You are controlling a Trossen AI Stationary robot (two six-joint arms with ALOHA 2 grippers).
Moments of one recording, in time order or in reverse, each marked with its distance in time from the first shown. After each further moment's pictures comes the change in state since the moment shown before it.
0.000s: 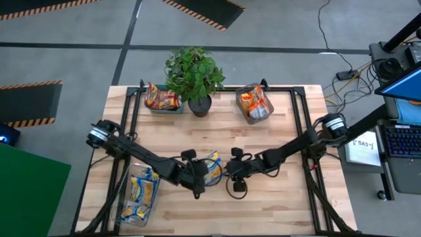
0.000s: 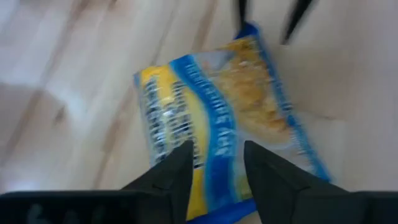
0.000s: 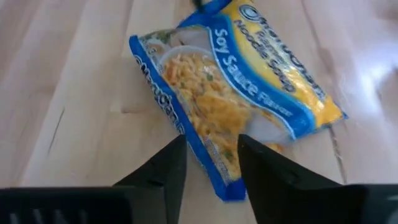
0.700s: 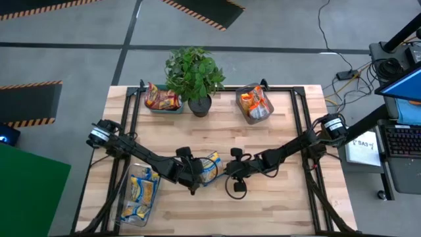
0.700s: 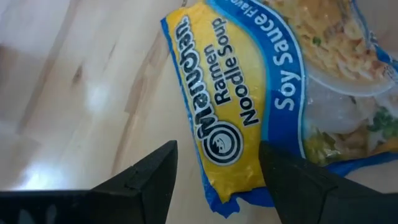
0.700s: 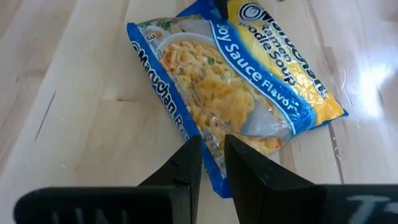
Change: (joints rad) left arm 0.016 0.009 -0.126 0.017 -0.036 -0.003; right arm 0.000 0.015 -0.001 -0.001 -0.001 -0.054
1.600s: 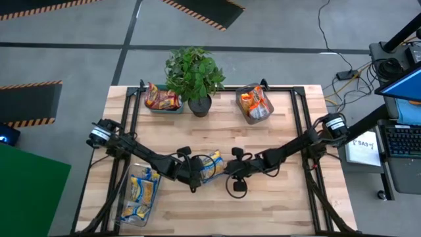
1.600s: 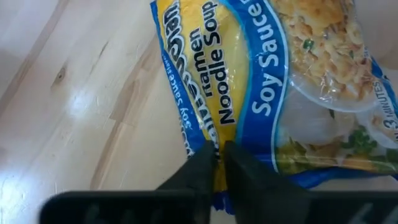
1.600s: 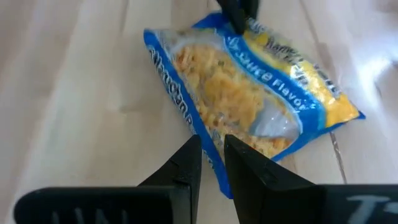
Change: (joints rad) left arm 0.023 0.001 -0.097 0.207 0.013 0.004; right arm 0.000 -0.021 -0.002 -0.006 0.000 0.072
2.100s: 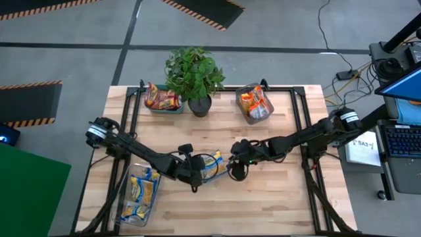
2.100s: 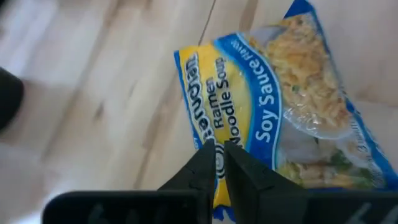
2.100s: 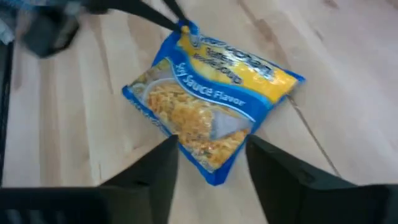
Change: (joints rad) left arm -0.001 -0.048 0.090 -0.128 -0.051 0.064; right arm -0.101 -0.187 0.000 -0.186 -0.115 0.428
